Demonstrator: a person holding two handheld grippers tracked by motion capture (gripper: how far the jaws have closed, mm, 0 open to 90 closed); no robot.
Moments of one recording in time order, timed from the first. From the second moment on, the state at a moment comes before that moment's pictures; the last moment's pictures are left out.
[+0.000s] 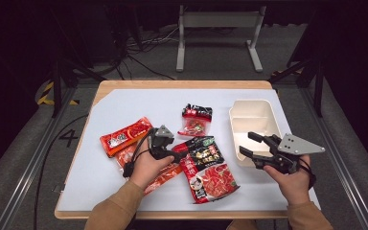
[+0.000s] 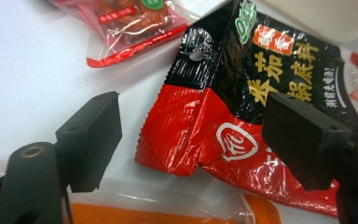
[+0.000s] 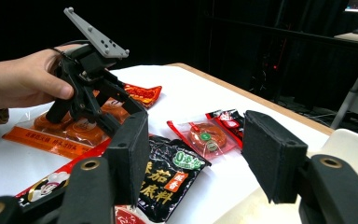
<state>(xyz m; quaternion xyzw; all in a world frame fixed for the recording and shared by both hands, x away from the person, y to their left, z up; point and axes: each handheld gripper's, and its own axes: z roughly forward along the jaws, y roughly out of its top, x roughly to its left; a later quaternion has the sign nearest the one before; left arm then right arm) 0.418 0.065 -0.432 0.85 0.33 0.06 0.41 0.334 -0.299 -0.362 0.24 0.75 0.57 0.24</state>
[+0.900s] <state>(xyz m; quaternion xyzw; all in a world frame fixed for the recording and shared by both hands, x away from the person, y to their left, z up) 0.423 0.053 -0.440 0.86 0.35 0.00 0.36 0.333 -0.298 -0.362 0.24 0.75 0.57 0.24</state>
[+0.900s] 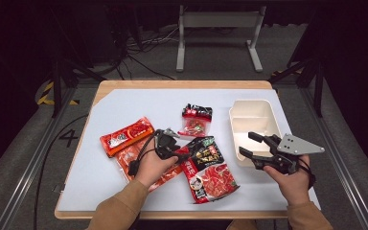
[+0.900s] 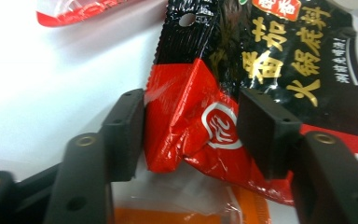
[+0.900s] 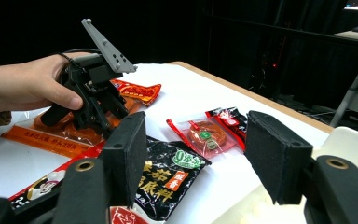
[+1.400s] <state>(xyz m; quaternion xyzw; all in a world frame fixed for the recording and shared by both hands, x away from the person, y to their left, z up) 0.422 0.057 -0.440 0.86 0.34 -0.02 0.38 0.334 -0.295 -0.364 0.23 0.75 0.57 0.23</state>
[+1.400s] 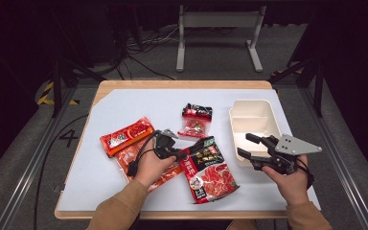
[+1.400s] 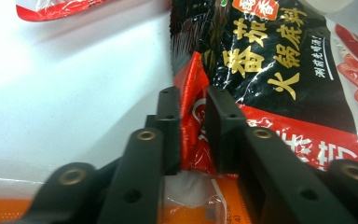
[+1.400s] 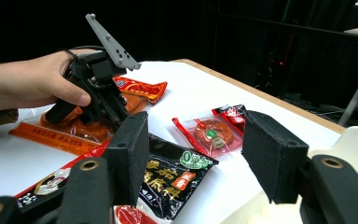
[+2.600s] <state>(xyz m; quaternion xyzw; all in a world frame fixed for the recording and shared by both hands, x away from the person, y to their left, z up) 0.372 0.040 -0.351 0.85 0.24 0.05 0.47 0.322 -0.301 -0.342 0.23 0.75 0.58 0.24</state>
